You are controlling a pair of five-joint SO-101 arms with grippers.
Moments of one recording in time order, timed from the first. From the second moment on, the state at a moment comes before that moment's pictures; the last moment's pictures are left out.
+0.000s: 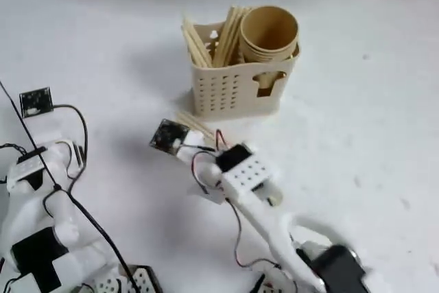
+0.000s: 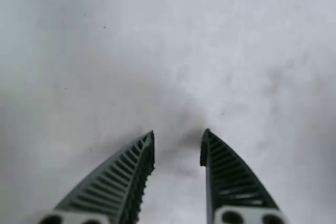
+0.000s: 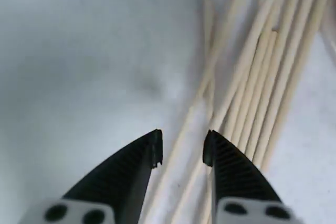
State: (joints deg) left arm -36.4 -11.5 57.0 31.8 -6.9; right arm -39.7 -15.9 44.7 56.3 30.5
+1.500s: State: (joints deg) left arm -36.4 -11.5 57.0 31.8 -6.9; right arm -32.1 -30.3 1.2 53.1 10.5
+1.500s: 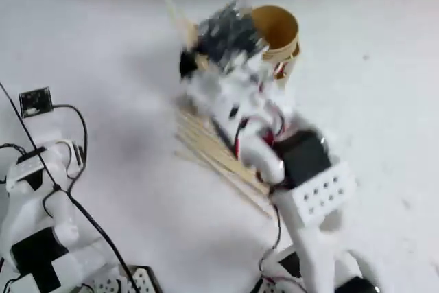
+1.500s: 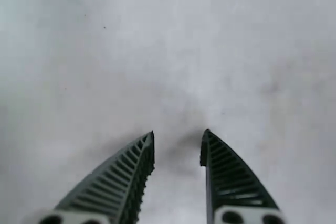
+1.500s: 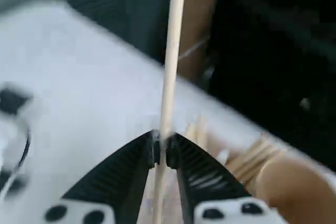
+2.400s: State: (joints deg) left arm -36.4 -11.5 57.0 31.8 -6.9; right arm -27.4 -7.8 -11.0 35.0 8.6
